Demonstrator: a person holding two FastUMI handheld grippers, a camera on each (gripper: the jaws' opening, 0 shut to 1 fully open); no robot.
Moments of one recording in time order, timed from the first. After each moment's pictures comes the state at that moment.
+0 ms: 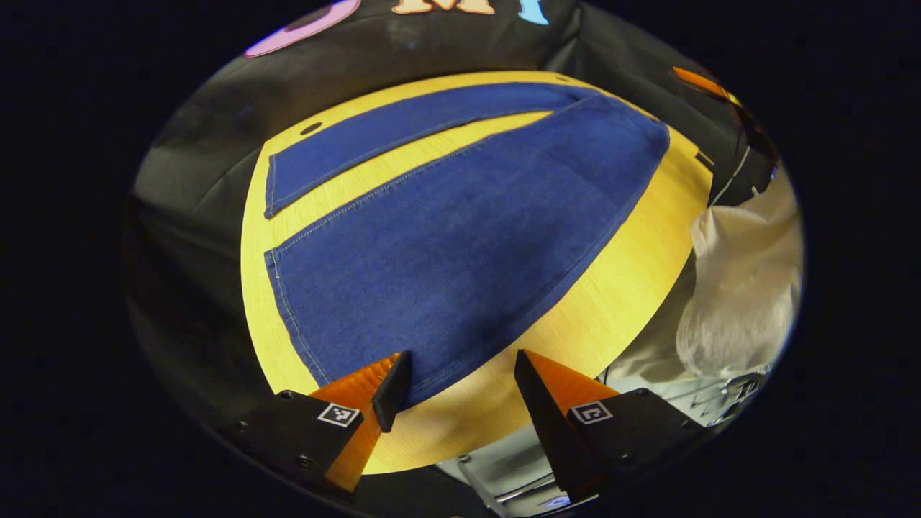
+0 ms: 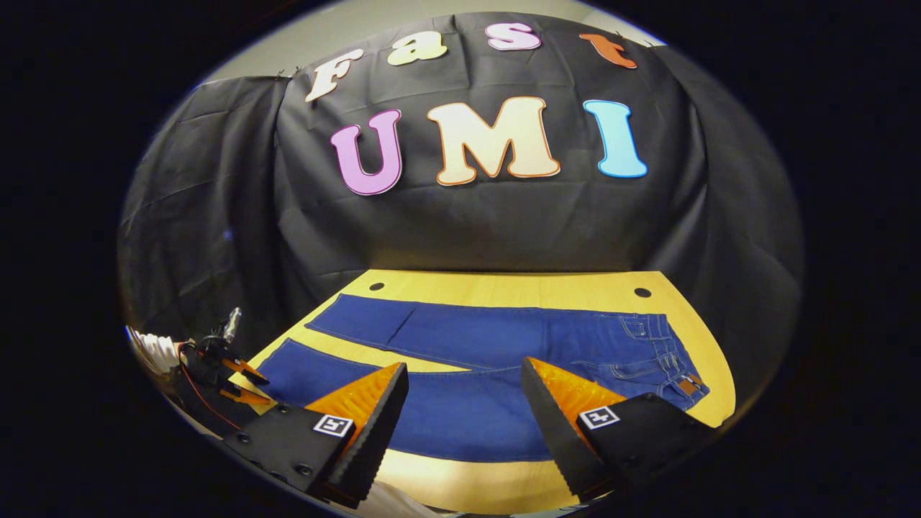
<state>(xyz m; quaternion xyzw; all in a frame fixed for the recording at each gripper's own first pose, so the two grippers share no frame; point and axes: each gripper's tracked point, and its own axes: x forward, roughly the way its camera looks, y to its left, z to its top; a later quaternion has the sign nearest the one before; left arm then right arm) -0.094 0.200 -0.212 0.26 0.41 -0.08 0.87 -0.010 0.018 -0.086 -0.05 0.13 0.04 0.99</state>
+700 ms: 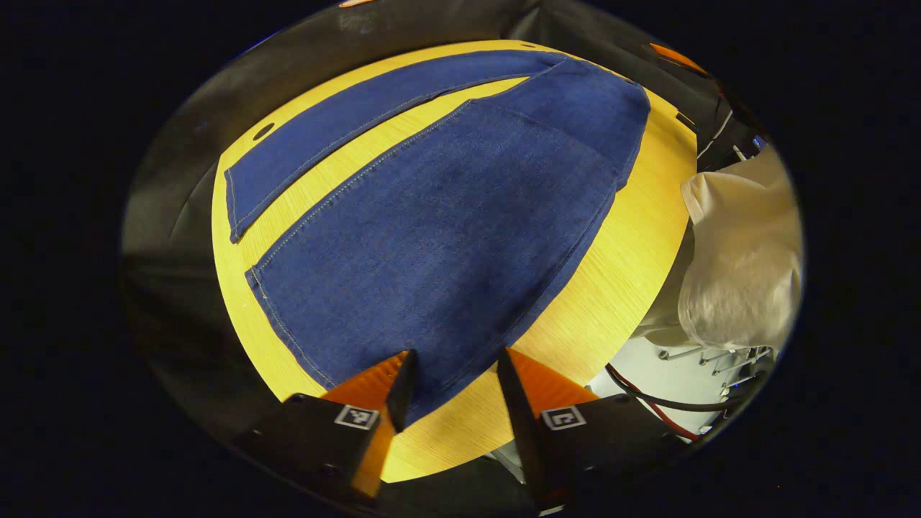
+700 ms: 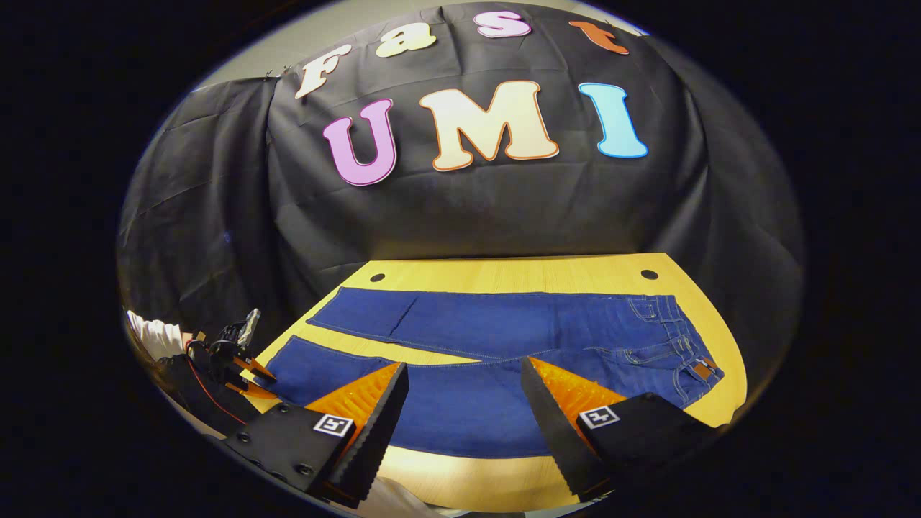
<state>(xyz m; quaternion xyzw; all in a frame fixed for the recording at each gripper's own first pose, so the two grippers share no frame) -0.076 0.195 -0.210 0.30 0.45 -0.11 0.83 0.001 0.019 -0.104 -0.03 0.15 0.03 0.99</state>
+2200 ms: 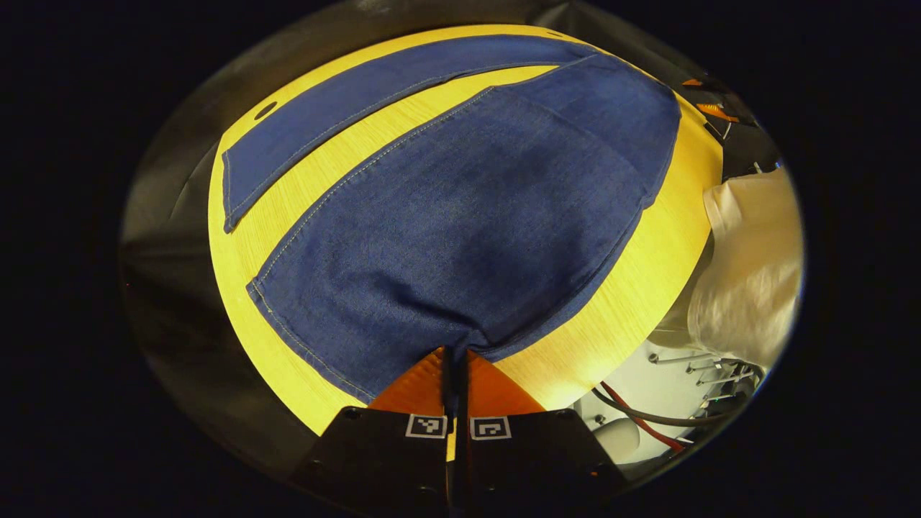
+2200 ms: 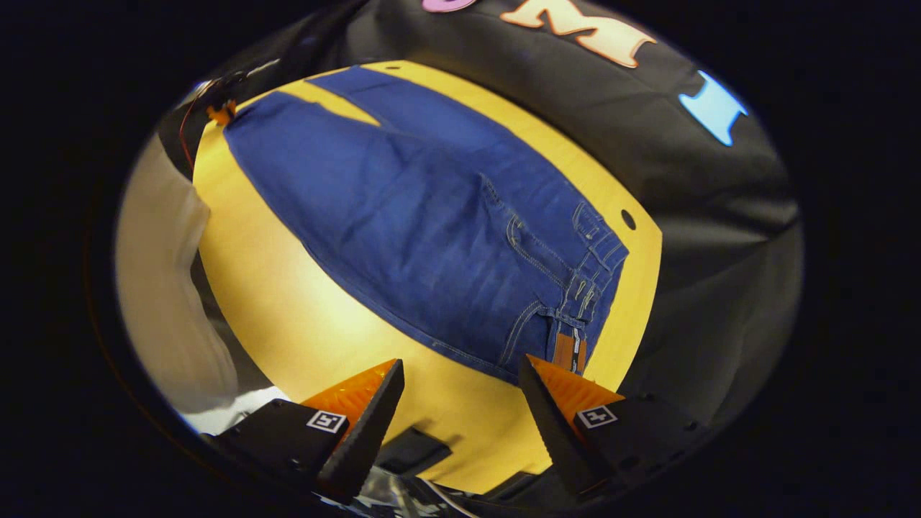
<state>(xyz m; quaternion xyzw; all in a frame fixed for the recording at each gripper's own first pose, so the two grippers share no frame) -0.077 0.185 -0.209 0.28 0.53 -0.05 0.80 -0.039 -0.294 -0.209 -0.39 0.44 0.08 0.80</state>
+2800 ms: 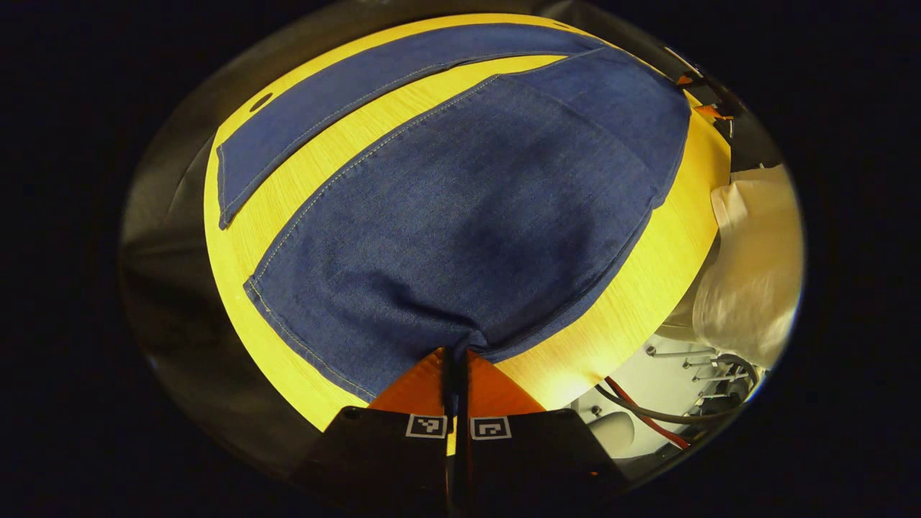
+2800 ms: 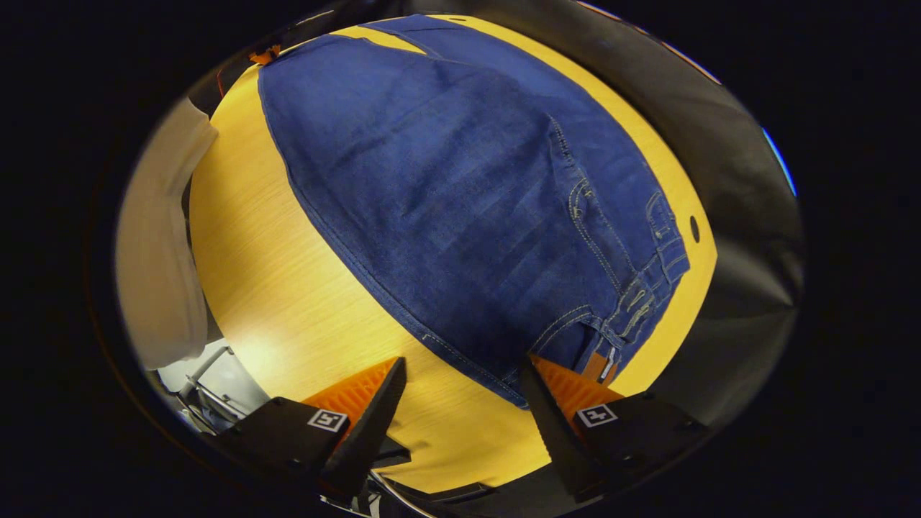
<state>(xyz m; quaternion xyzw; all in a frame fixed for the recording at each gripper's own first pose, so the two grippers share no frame) -0.076 0.186 -0.210 0.27 0.56 -0.04 0.78 -0.021 -0.311 -0.261 -0.44 0.53 0.14 0.71</state>
